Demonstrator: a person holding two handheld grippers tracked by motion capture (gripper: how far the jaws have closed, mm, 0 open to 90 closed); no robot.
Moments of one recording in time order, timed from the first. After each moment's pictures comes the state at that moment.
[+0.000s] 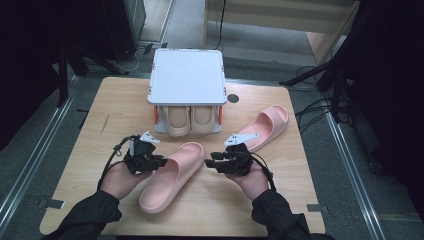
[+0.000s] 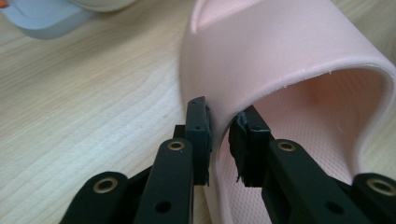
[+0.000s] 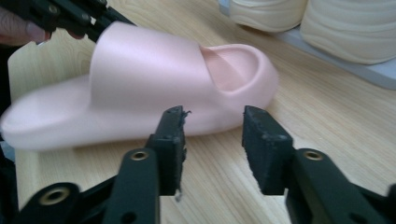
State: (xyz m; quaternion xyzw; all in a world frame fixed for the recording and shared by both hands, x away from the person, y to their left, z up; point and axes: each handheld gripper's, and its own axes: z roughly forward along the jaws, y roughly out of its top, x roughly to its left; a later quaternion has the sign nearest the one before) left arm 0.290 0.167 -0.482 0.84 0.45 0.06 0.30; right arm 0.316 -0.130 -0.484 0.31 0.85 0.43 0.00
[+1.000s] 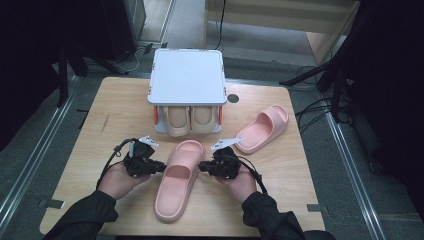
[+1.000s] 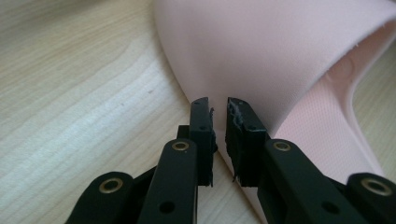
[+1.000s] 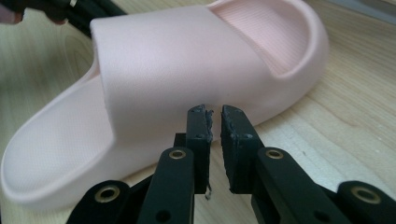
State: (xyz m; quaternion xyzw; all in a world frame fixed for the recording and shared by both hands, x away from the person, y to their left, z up) left arm 0.293 0.176 -0.498 0.85 0.44 0.00 0.29; right arm 0.317 -0.102 -0.511 0.32 0.86 0.39 -0.02
